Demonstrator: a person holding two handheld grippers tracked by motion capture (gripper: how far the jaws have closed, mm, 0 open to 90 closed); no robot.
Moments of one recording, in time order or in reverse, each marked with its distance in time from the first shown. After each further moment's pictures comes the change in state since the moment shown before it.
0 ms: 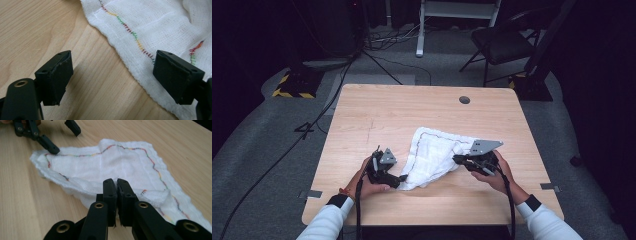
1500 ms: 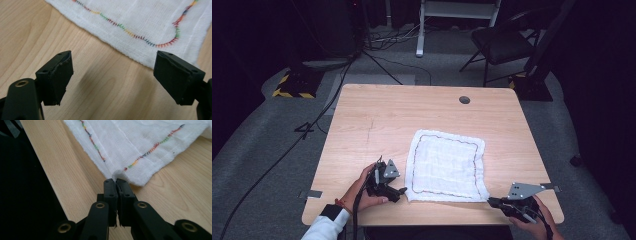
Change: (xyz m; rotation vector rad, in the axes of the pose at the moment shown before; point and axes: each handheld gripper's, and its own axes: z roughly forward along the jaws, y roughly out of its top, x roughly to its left) left arm -0.041 -0.001 -0.027 0.060 0.018 0.065; right arm 0.056 -0.106 -0.087 0.117 0.004 0.154
